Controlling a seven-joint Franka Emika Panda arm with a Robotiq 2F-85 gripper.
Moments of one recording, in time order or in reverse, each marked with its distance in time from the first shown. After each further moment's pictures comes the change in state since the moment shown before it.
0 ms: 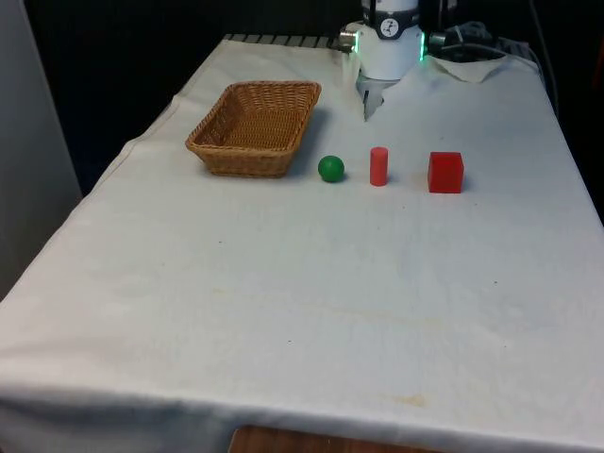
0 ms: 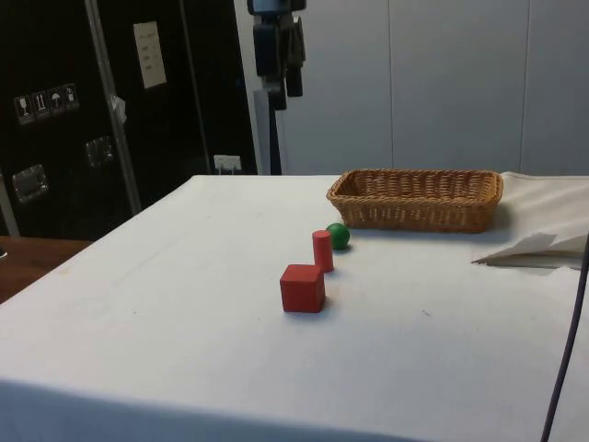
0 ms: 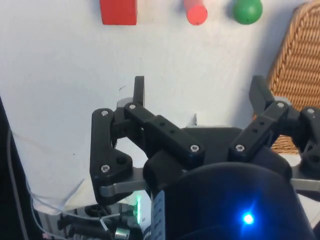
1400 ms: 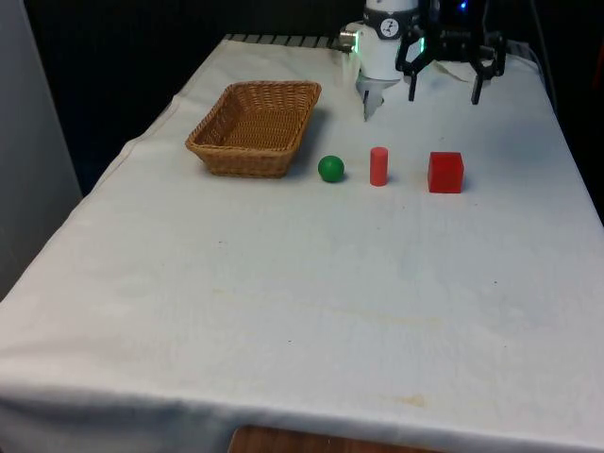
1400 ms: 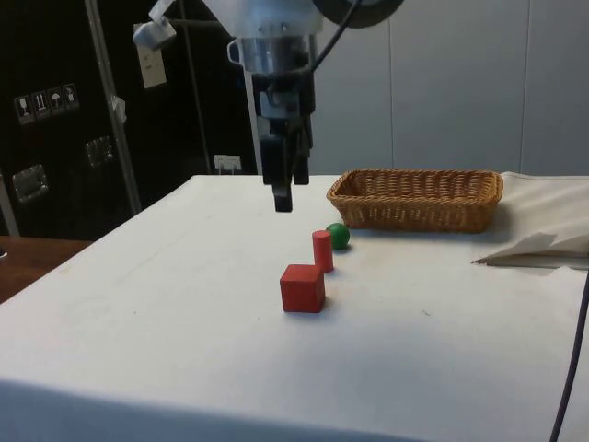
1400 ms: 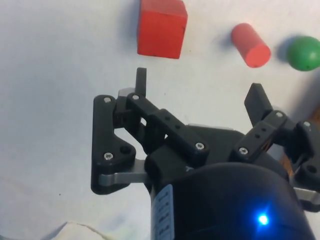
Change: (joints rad) arm 0.002 0.165 0.128 -0.168 0.004 0.342 0.160
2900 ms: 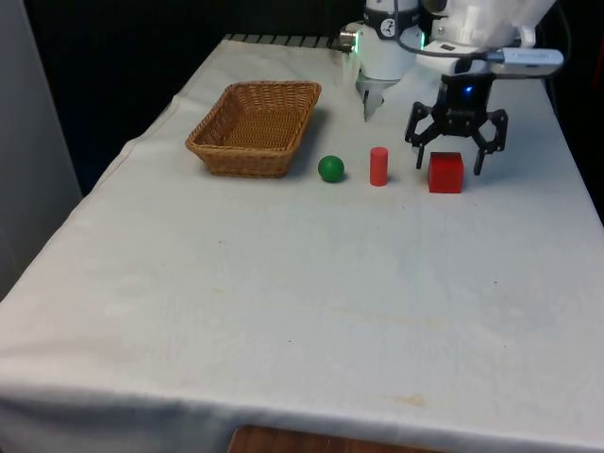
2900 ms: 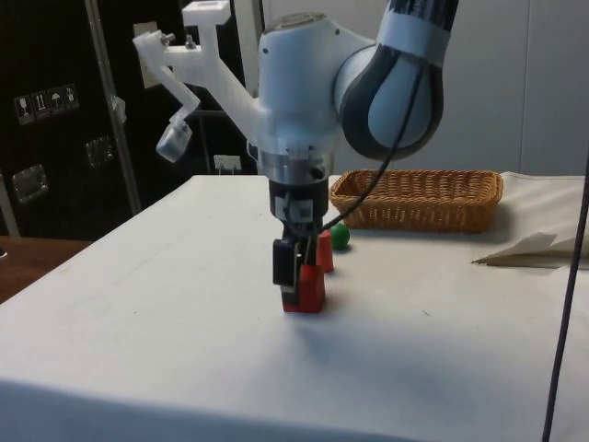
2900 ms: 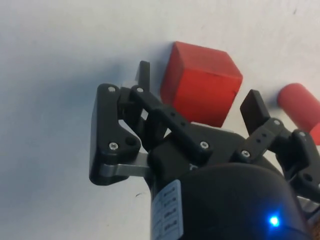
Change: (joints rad) arm -0.008 0.305 0.071 -0.051 0.000 0.402 0.129
